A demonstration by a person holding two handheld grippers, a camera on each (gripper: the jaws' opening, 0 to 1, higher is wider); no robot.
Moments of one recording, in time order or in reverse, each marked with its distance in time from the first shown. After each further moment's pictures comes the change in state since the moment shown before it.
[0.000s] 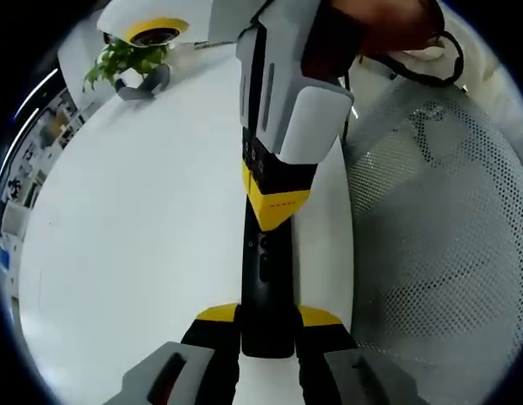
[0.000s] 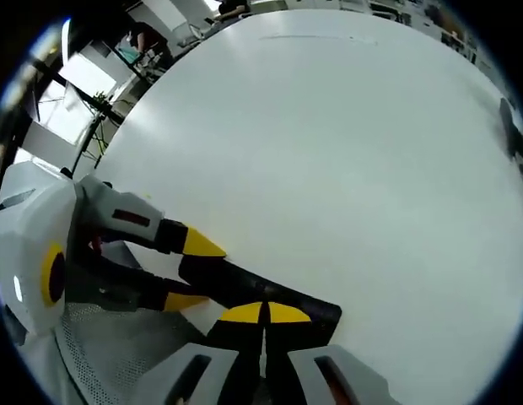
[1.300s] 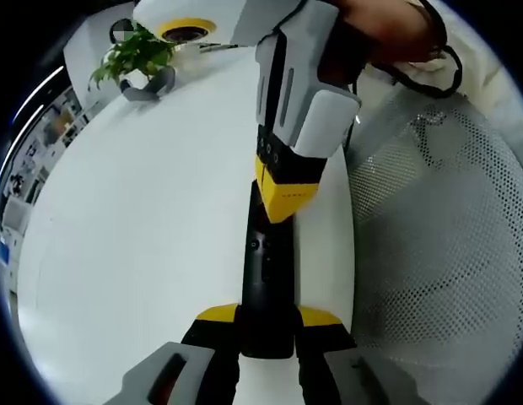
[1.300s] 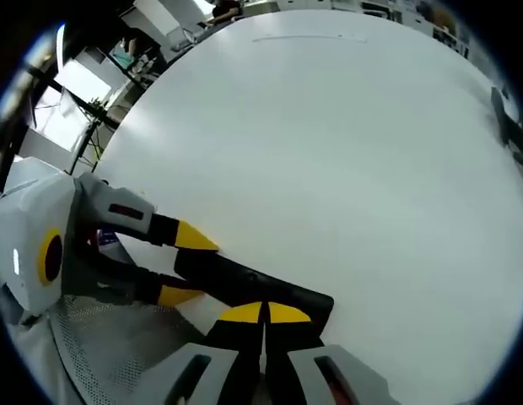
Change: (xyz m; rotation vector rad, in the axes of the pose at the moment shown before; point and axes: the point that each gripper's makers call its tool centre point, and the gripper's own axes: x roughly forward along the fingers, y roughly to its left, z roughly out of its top) left arm -0.001 0.000 0.000 -0.019 -0.029 0.008; right arm -0.010 -0.008 -0.009 0.038 -0.025 -0.012
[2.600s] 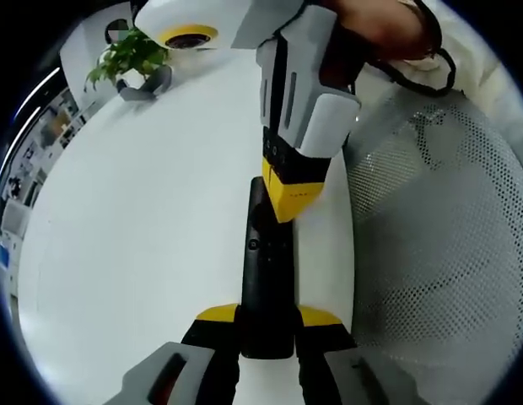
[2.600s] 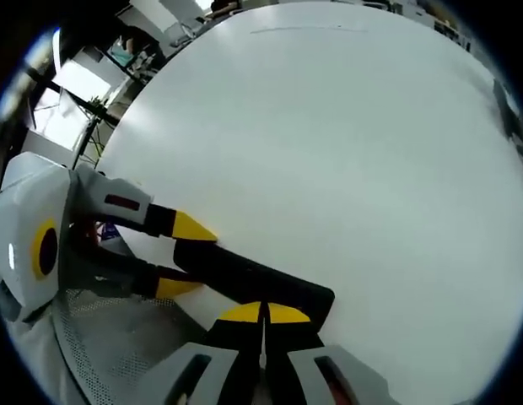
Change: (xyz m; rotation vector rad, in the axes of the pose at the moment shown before) left arm 0.001 0.000 0.000 0.010 0.011 -0.005; right arm 0.007 0.001 -0.006 0.010 0.039 0.023
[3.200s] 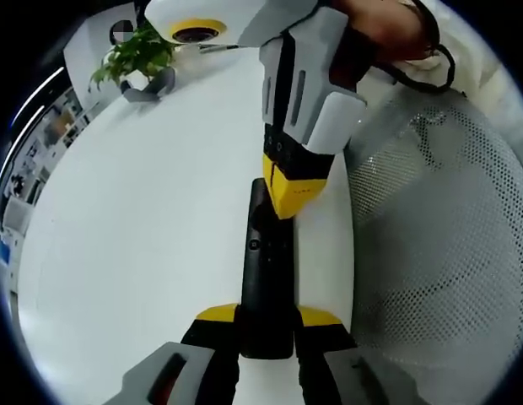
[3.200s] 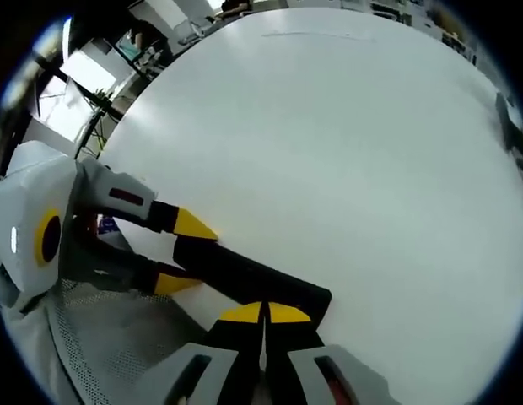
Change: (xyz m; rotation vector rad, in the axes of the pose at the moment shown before) left arm 0.000 -0.001 0.000 -0.012 -0.019 0.012; right arm -0.005 -0.001 0.000 -0.035 -0.029 -0.018
